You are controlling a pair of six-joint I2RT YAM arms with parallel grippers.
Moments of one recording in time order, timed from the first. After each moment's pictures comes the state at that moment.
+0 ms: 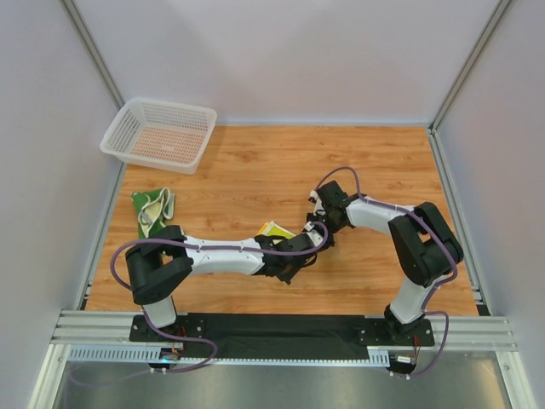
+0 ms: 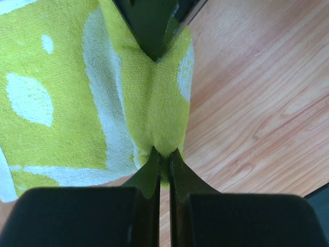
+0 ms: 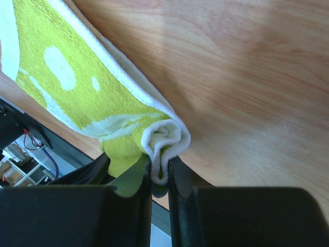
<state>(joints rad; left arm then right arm) -1.20 1.75 1.04 -0.42 -0.22 -0.32 0.49 1.75 0.95 -0.47 -0.51 0.53</state>
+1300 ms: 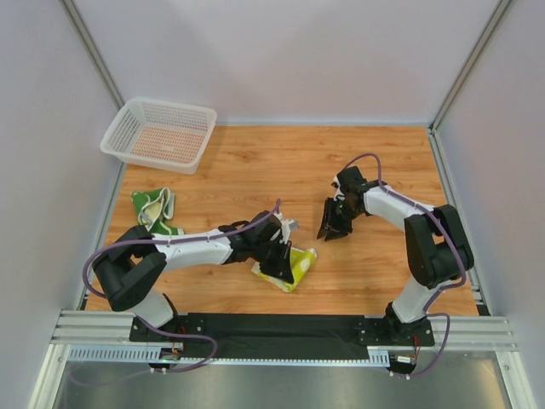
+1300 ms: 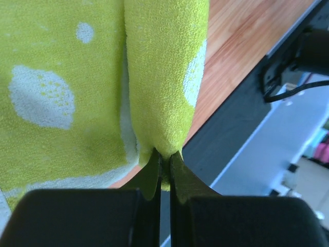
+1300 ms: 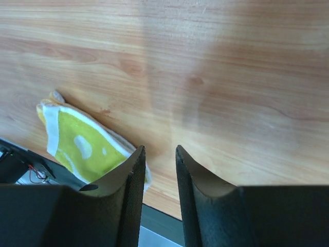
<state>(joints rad) -0.95 1.57 0.82 -0.17 0.43 -0.66 0.34 1.72 1.05 -0.63 -0.38 0.50</state>
